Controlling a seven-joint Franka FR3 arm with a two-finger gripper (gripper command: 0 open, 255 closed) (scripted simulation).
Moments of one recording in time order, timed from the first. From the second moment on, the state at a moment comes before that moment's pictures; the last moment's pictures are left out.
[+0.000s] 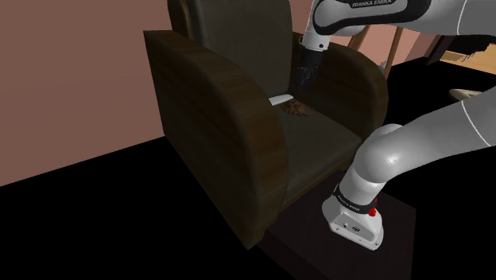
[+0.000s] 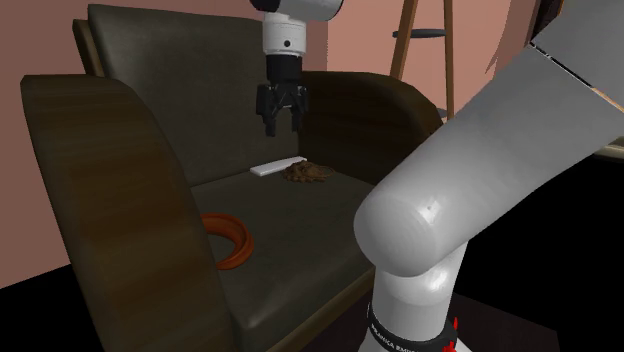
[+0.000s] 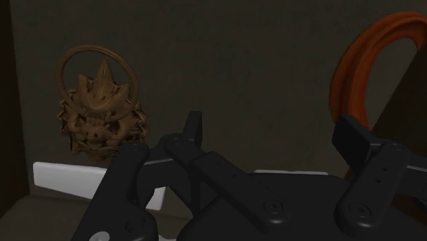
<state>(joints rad) -0.12 -0.62 -0.23 -2.41 -0.06 1.77 -0.29</state>
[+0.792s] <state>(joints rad) -0.18 -0.31 -0.46 -2.31 -0.08 1.96 -0.54</state>
